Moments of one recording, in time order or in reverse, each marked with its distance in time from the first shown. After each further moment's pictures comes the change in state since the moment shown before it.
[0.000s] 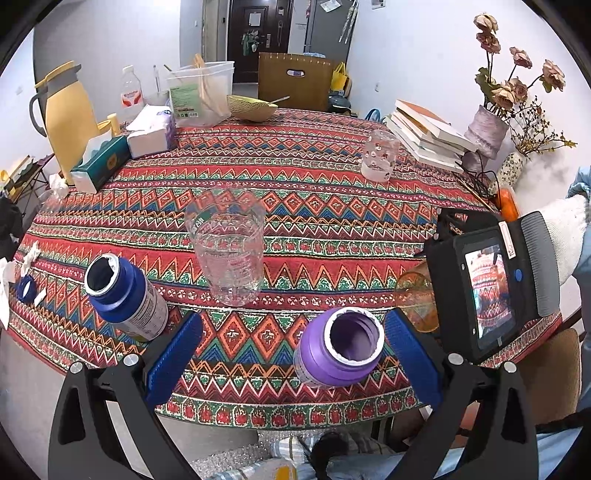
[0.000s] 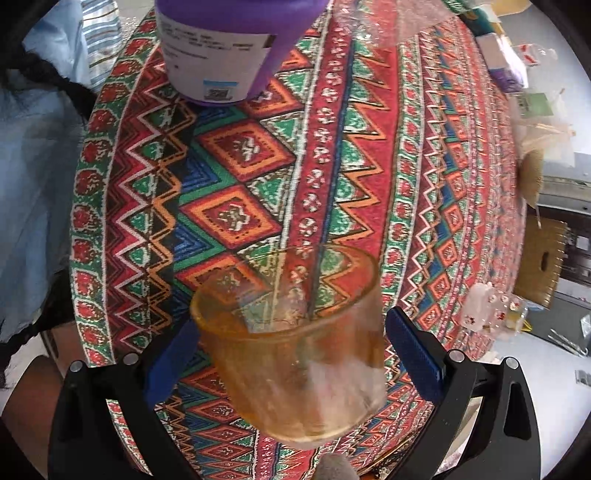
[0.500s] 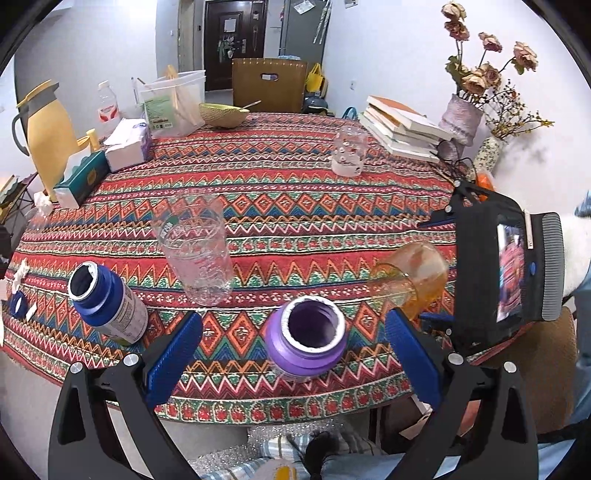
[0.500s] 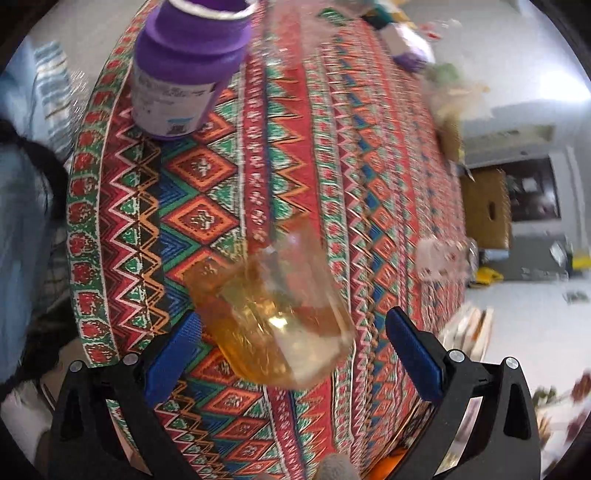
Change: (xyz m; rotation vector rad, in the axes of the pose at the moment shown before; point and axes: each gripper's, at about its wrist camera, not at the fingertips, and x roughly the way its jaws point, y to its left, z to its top) left arm -0.005 -0.023 -0.008 0.068 -0.011 -0.043; right arm -0.034 0.016 -0.026 0.208 -0.076 -0.218
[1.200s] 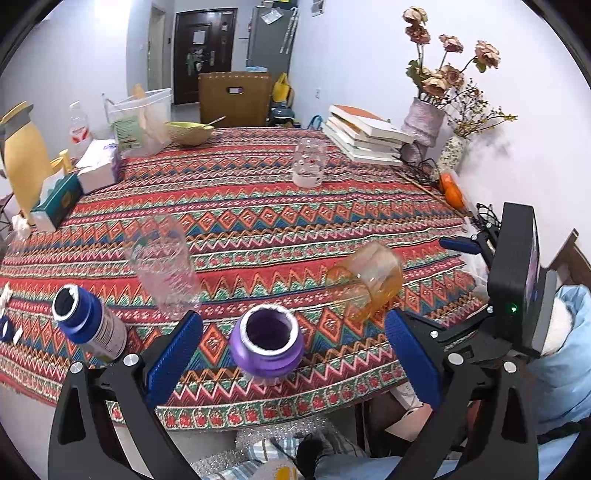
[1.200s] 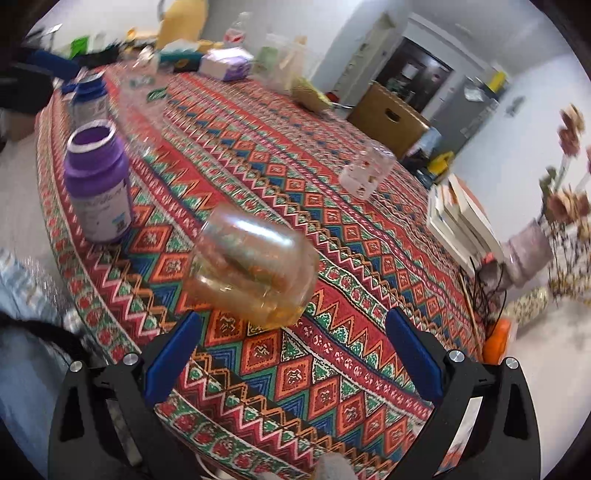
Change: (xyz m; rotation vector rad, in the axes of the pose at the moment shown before) left arm -0.018 -0.017 -0.002 0.065 -0.044 -0.104; right arm -0.050 0.003 -0.065 0.755 -0.153 -0.103
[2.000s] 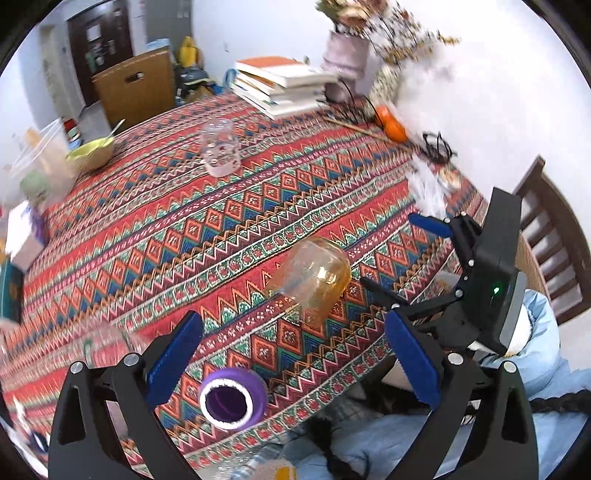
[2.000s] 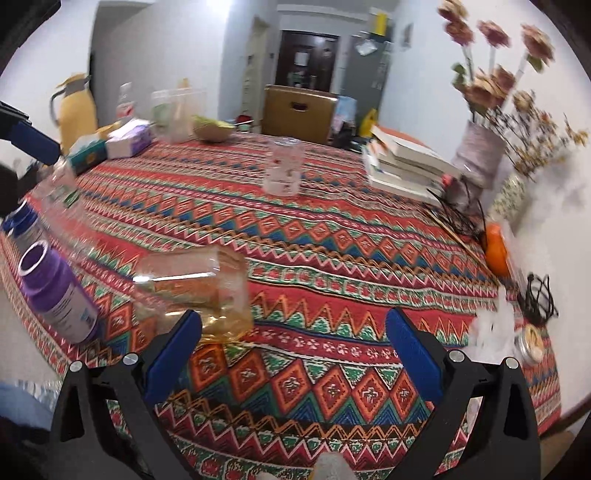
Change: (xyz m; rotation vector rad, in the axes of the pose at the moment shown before) left arm 0.038 -0.051 0.076 0.294 0.237 -0.183; right arm -0.007 -0.037 -0.021 0.525 -0.096 -0.075
